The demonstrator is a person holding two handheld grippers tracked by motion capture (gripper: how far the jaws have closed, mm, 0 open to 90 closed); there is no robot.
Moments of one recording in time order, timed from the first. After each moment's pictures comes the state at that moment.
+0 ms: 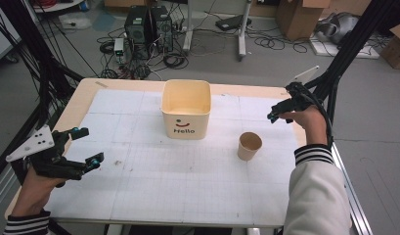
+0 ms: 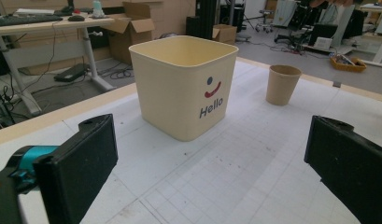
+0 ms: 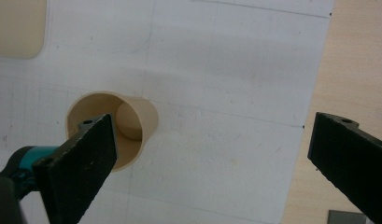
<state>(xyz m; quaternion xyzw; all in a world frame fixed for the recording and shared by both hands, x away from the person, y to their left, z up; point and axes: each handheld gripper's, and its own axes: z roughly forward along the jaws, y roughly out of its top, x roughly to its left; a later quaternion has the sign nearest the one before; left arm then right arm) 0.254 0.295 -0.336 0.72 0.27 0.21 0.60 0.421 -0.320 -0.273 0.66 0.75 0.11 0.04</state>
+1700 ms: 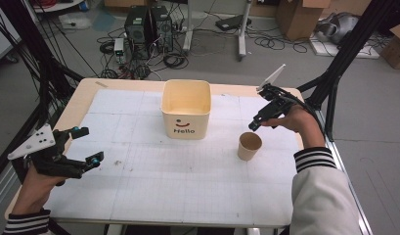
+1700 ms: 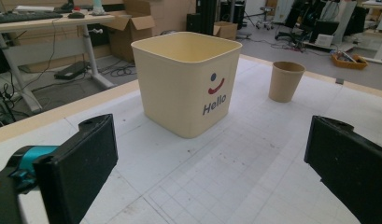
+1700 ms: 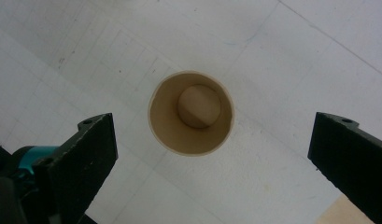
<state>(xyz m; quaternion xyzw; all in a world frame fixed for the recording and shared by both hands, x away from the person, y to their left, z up) 0.258 0.297 -0.339 0.73 0.27 0.21 0.60 0.416 -0.259 -0.270 0.46 0.88 0.13 0.00</state>
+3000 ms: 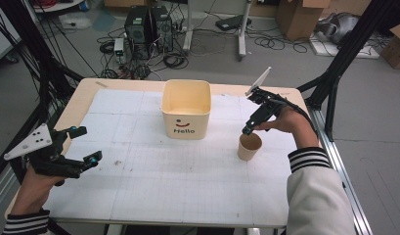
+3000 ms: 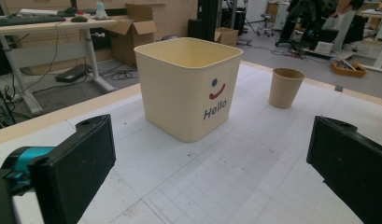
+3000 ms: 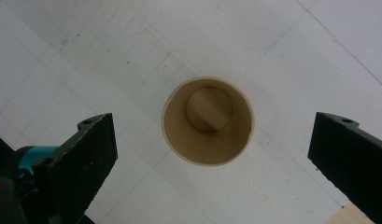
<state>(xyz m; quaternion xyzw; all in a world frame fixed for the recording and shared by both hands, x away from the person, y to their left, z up) 0.257 0.300 -0.338 0.71 0.28 0.21 0.61 0.415 -0.236 -0.278 0.41 0.90 0.10 0.00</state>
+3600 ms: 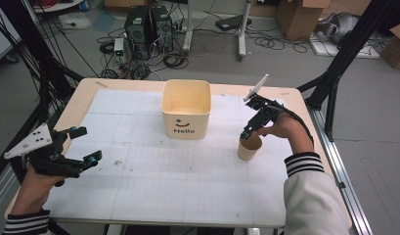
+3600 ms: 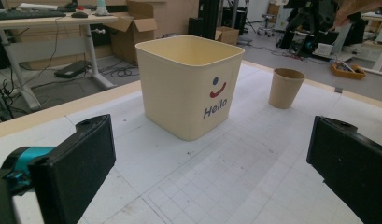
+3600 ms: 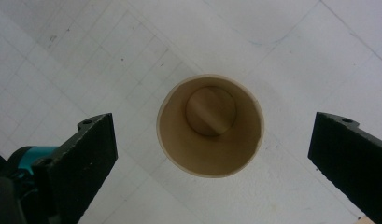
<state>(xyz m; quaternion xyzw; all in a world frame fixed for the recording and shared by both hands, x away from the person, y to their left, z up) 0.258 0.301 -0.339 0.72 0.29 0.20 0.60 0.415 -0.236 -0.300 0.42 0.90 0.10 0.00</state>
